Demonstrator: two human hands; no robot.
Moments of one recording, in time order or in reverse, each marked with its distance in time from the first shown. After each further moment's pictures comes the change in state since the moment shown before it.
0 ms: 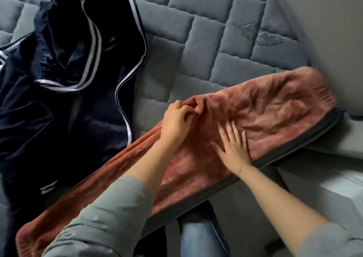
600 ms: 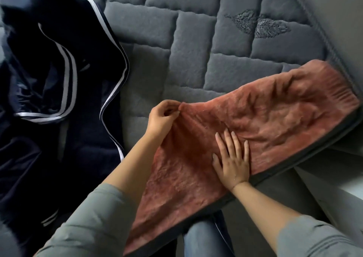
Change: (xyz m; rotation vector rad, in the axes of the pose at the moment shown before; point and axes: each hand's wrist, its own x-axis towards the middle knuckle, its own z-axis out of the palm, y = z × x) left_hand 0.076 -0.018 -0.002 -0.505 -0.098 -0.326; right_hand 0.018 -0.001 0.026 0.017 0.285 0.028
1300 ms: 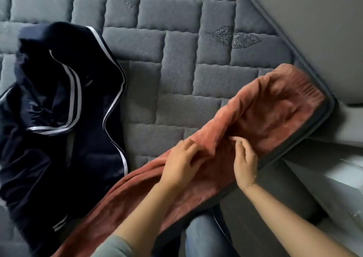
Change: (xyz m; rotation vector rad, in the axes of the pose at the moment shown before) left_hand -0.113 0.003 0.035 0.629 -0.248 0.540; right_hand -0.005 0.000 -0.075 0.921 0.265 0.465
